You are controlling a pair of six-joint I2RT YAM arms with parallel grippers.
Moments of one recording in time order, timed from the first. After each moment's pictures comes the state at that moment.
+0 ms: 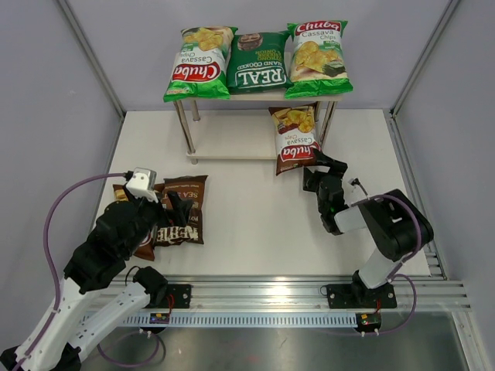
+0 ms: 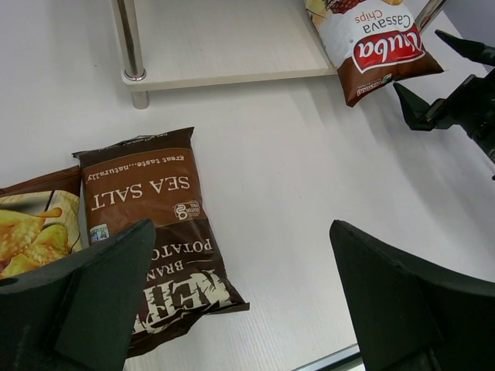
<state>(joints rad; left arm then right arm) -0.63 0.46 0.88 -0.70 -0.24 -0.28 0.40 1.71 0.45 1.09 0.46 1.84</state>
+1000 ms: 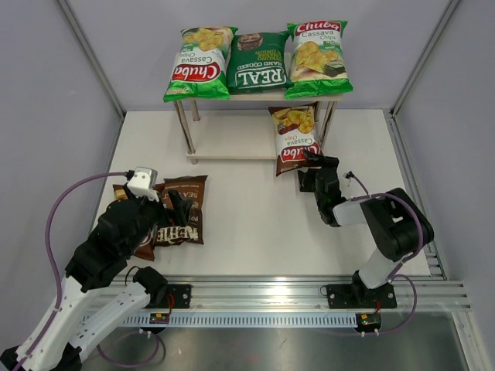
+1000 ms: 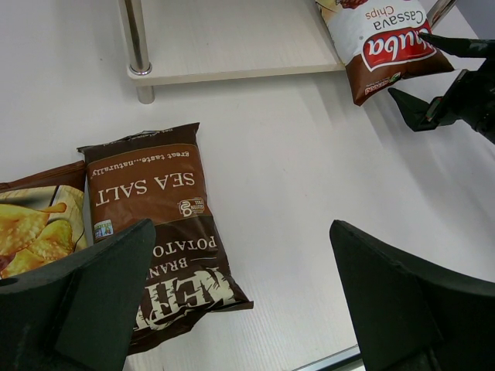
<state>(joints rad) -0.61 0.48 0.88 -0.71 -0.25 -0.28 0.39 1.66 0.55 0.81 0.35 1.78</state>
